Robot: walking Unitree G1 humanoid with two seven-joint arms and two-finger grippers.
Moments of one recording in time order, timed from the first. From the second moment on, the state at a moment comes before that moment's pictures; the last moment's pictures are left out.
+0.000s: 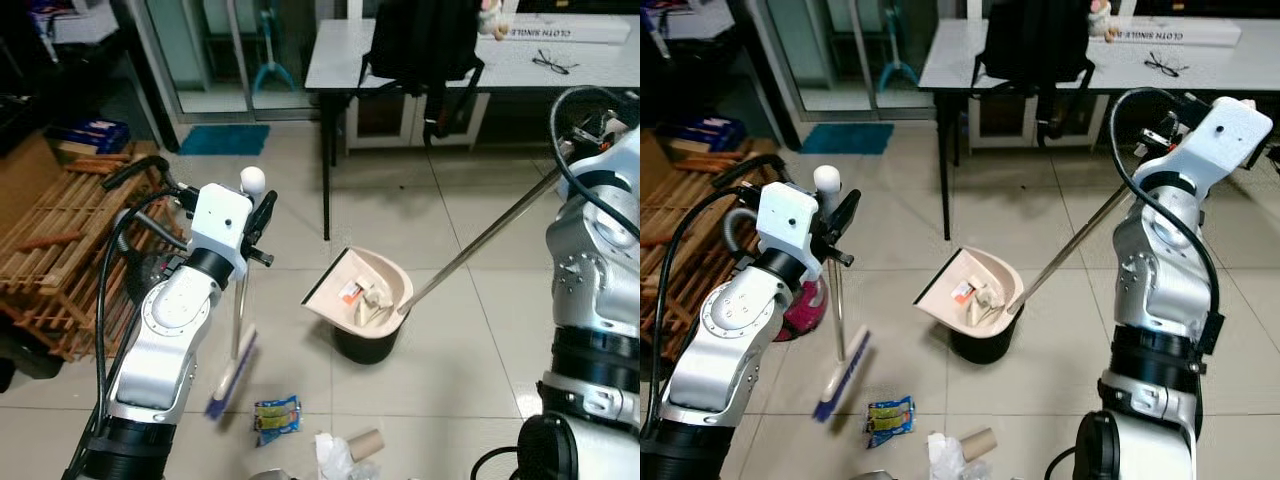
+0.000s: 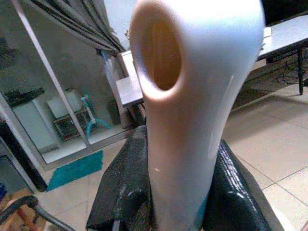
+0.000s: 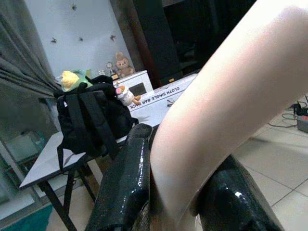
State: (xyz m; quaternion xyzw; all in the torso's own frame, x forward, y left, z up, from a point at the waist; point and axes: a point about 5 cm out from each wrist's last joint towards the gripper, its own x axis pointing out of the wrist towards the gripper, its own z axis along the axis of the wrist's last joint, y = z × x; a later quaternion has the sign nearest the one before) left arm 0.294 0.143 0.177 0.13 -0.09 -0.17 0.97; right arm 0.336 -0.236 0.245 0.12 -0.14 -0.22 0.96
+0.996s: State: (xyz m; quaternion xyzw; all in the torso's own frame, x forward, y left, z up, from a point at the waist) left arm 0.292 0.145 0.170 0.13 -0.08 -0.16 0.97; right arm 0.368 -0.165 0.259 -0.08 -0.26 -0.04 0.96
